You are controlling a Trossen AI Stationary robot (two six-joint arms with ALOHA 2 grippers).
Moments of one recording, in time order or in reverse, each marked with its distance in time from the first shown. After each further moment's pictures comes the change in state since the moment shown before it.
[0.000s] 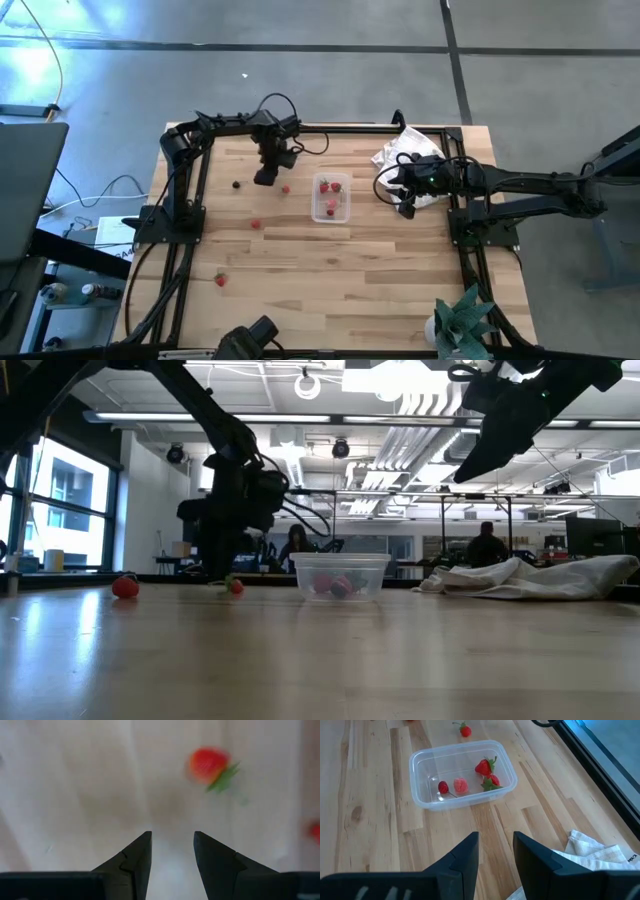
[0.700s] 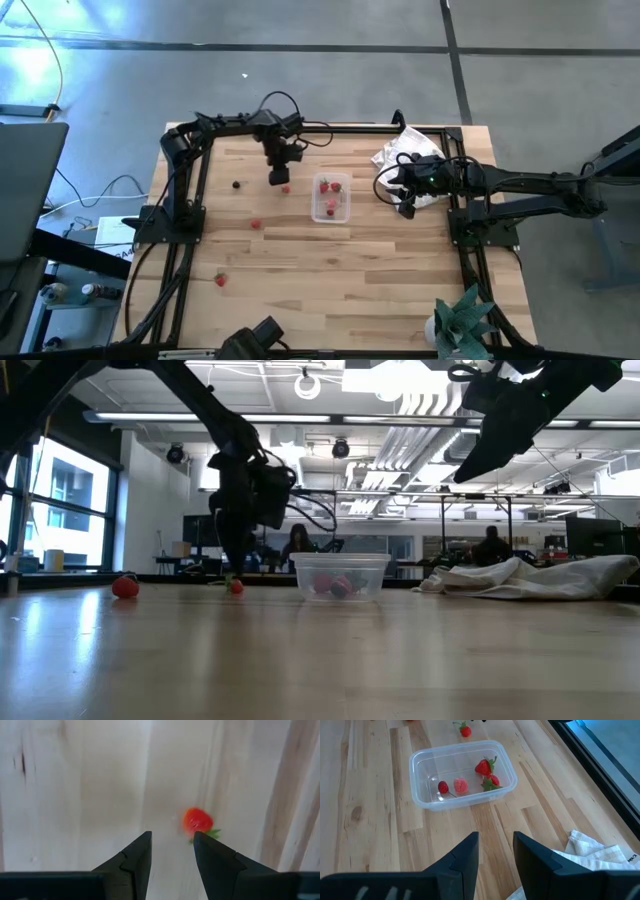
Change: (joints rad) left arm -0.023 0.000 0.028 0.064 0.115 -0.341; right arm 0.000 0.000 0.000 0.000 0.000 0.000
